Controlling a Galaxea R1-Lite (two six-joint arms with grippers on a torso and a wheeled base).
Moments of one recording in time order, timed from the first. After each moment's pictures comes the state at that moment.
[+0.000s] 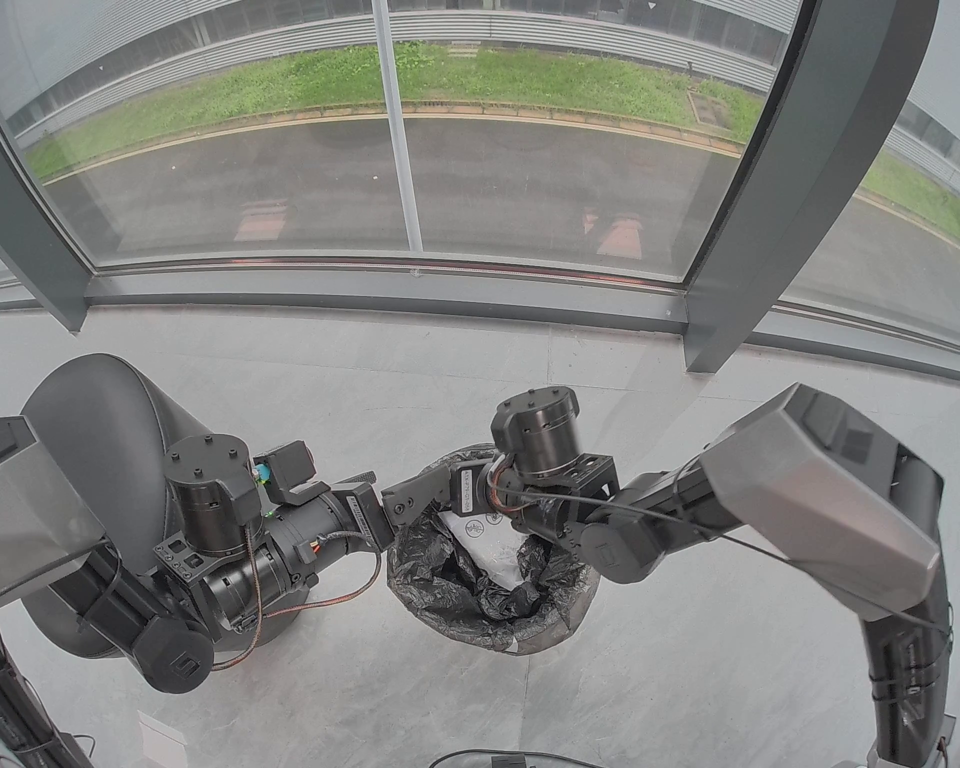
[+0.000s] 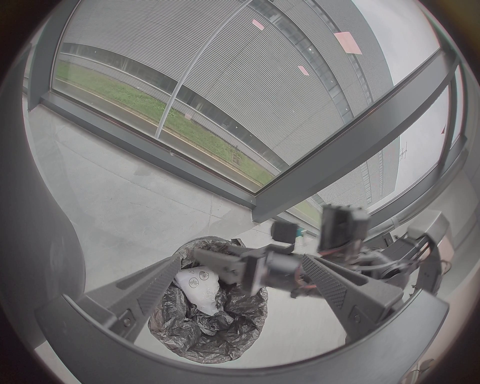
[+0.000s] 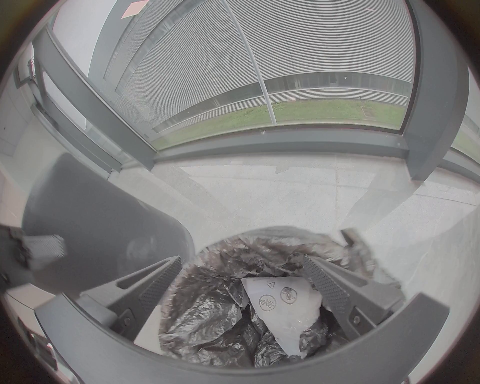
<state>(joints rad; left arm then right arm) -0.50 1.91 -0.49 -1.26 -0.14 -0.47 0.72 2.39 -1.47 -0.51 -0.19 0.30</state>
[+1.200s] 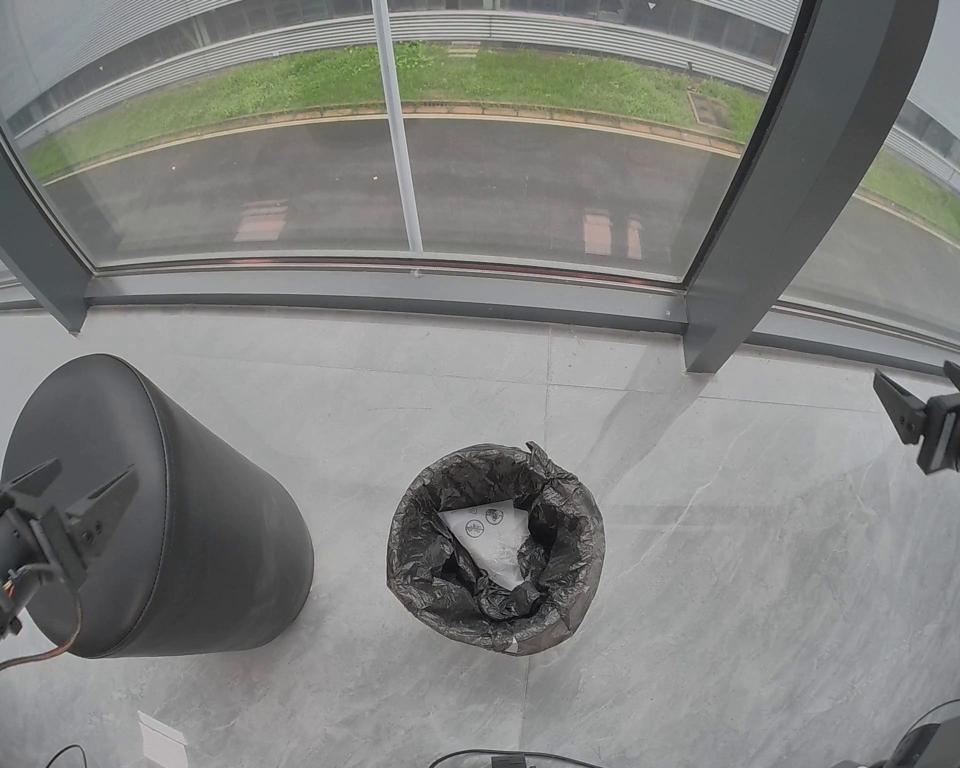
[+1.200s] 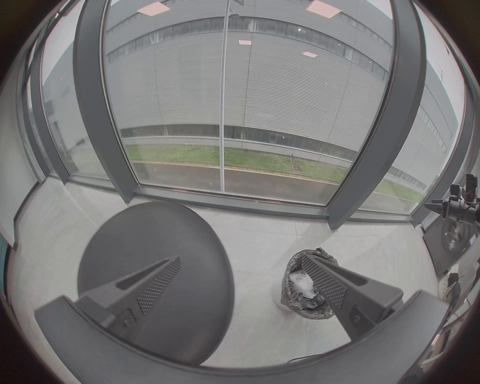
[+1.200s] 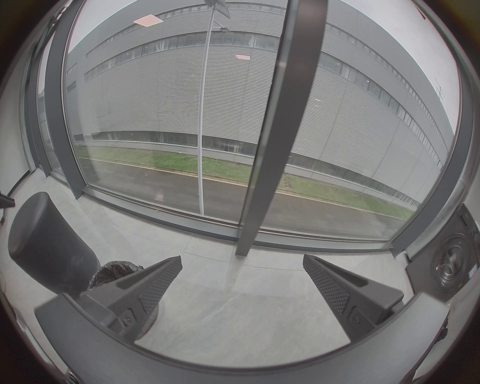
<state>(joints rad) -0.40 0.89 -0.52 -0.18 0.32 -0.12 0.40 1.02 -0.57 -0.39 -0.51 -0.10</state>
